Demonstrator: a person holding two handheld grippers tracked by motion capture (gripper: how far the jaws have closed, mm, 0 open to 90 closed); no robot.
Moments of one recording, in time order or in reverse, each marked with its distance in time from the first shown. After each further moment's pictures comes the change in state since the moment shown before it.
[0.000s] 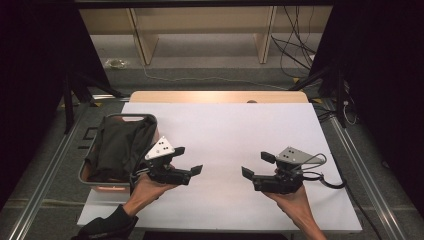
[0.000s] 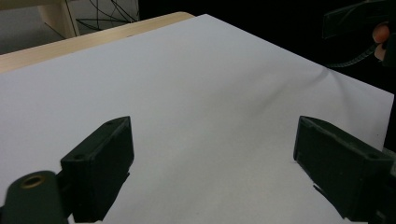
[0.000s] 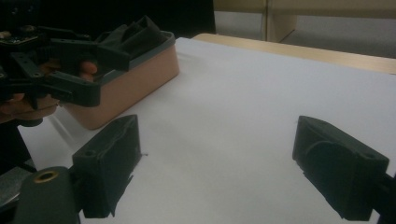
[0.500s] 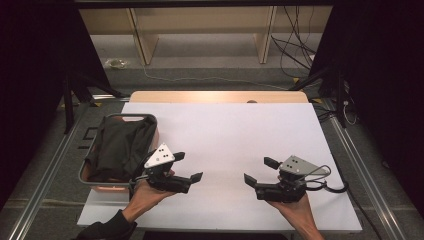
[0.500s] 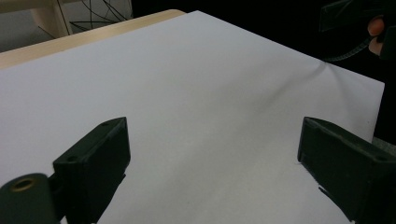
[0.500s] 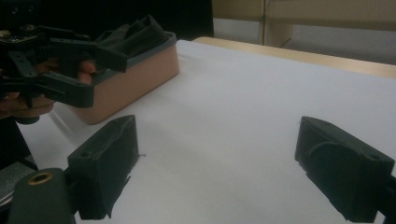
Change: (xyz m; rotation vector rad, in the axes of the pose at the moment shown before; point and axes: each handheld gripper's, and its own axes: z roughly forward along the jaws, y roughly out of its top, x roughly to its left) left arm -0.008 -0.010 -0.003 0.011 -0.018 0.027; right arm 0.006 -0.016 -0.011 -0.030 -0.009 -0.029
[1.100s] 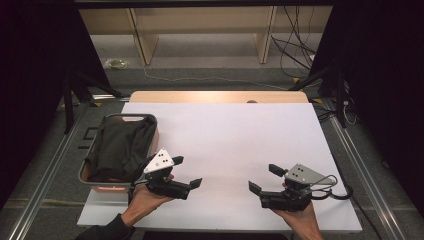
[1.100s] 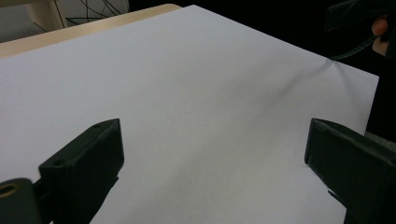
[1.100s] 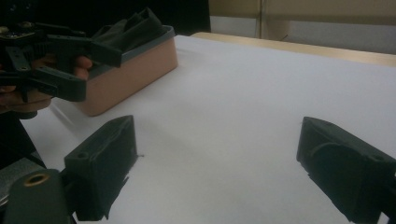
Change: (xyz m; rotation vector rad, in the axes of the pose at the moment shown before) left arm -0.004 -0.007 -0.004 0.000 -0.009 -0.011; right arm 0.001 -0.015 -0.014 0.003 -0.013 0.016
